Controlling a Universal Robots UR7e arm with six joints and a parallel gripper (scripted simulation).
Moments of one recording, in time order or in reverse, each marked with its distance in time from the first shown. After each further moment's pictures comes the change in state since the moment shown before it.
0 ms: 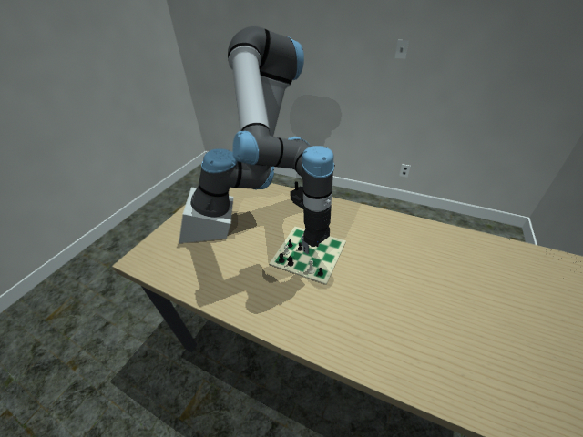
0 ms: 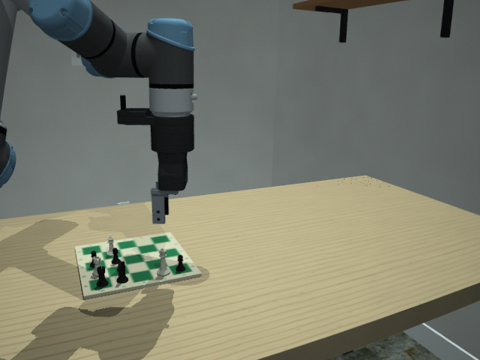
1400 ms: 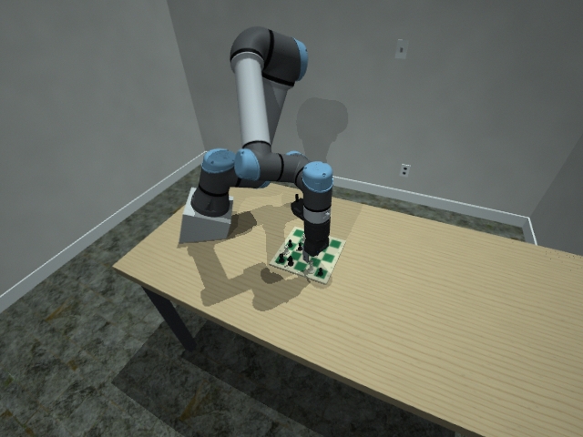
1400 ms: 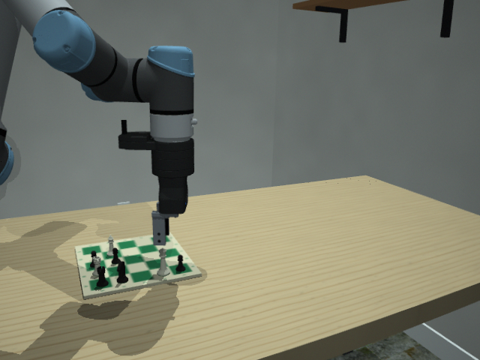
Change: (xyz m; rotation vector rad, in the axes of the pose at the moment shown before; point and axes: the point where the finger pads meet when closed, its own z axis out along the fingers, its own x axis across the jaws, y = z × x) arm 0.000 0.000 0.042 0.001 0.000 0.000
